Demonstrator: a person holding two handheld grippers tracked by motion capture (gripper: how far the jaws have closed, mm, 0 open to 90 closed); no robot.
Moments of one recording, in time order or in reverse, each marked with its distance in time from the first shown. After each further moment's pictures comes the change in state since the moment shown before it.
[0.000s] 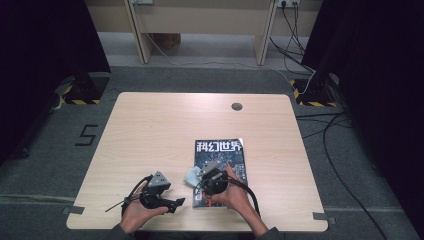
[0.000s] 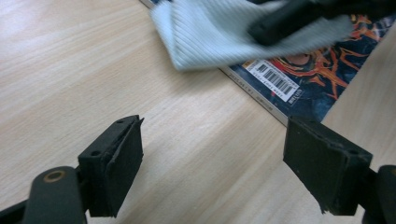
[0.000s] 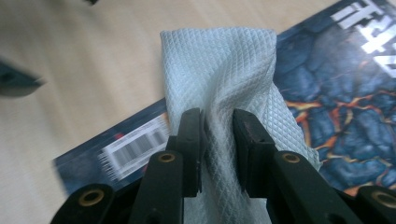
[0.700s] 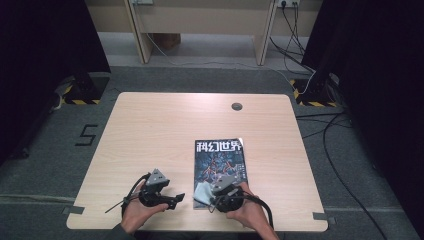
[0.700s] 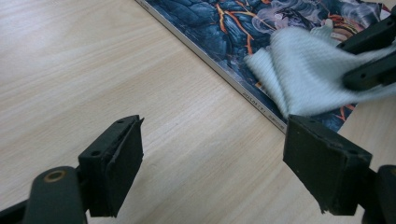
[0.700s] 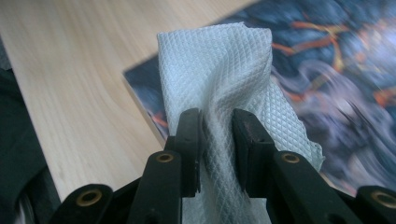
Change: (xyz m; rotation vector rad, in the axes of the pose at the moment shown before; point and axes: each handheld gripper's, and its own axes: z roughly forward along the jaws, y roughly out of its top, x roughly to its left) left arm -0.001 0.004 0.002 -0.046 0.022 -0.030; right arm 0.010 -0.050 -0.037 0.001 0.048 0.055
